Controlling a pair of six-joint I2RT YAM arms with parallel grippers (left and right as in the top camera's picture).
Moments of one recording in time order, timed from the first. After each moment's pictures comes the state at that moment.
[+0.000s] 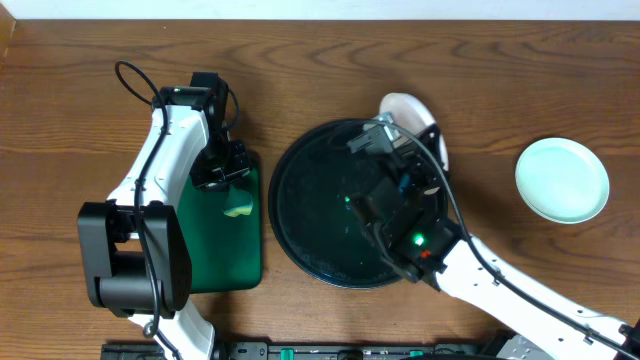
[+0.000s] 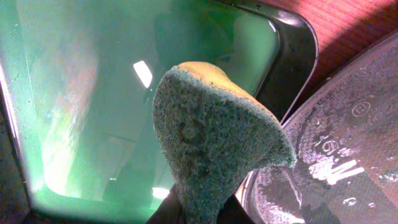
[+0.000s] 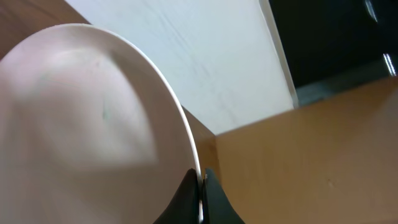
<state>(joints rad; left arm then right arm) -0.06 1.85 1.41 -1.21 0.10 -0.40 0.88 1.38 0.97 -0.18 1.28 -0.45</state>
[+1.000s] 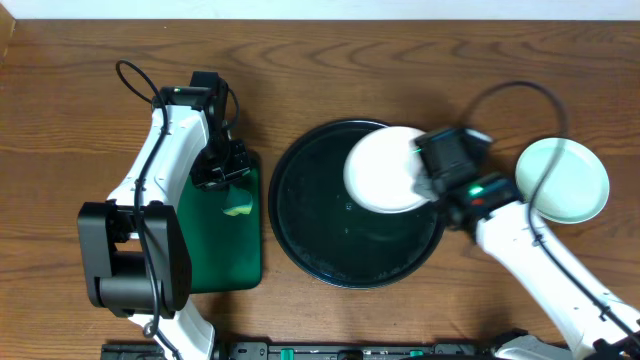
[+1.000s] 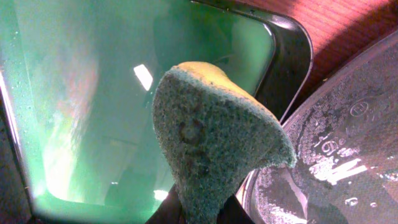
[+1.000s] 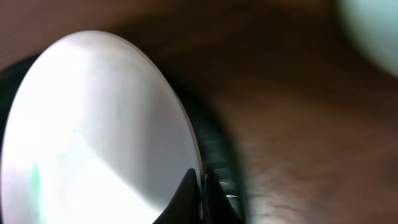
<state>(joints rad) -0.06 1.85 1.41 -1.20 0.10 -0.38 0.41 1.39 0.97 -0.72 0.31 0.86</state>
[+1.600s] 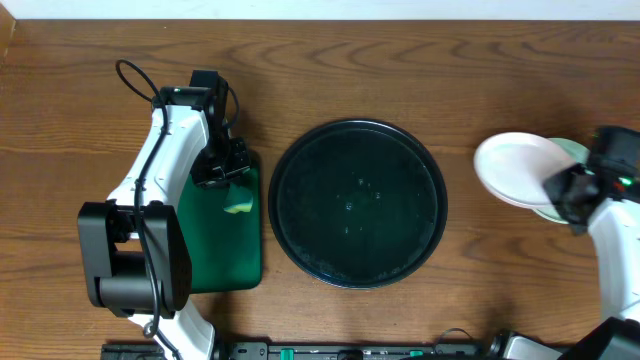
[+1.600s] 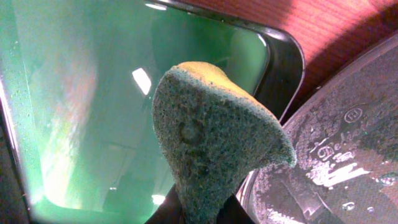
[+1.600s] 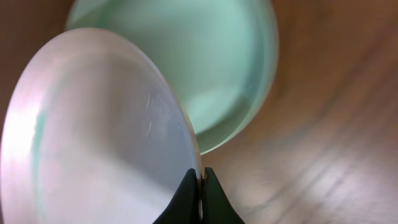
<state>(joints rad) -0.06 1.85 1.41 -1.18 0.10 -0.38 -0.39 1.39 0.97 -0.77 0.12 0.75</state>
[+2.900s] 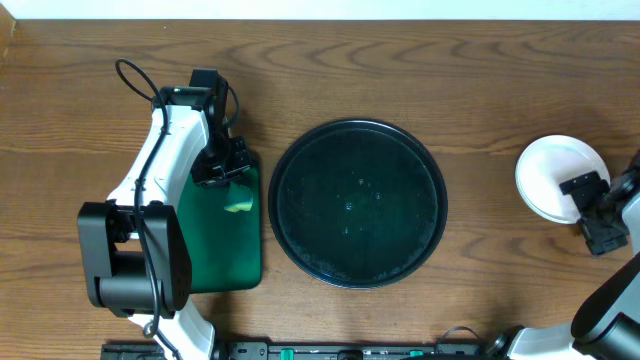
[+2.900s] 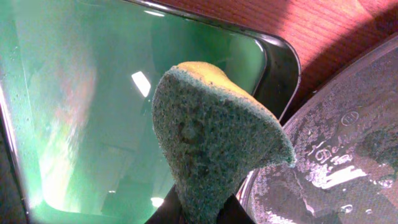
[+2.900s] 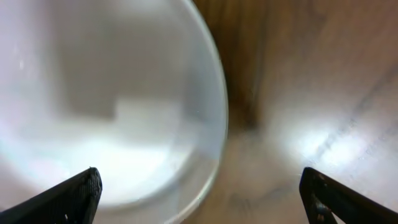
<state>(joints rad) -0.06 1.85 1.41 -1.17 0.10 -0.38 -0.61 1.66 1.02 -0.70 -0.02 0.62</state>
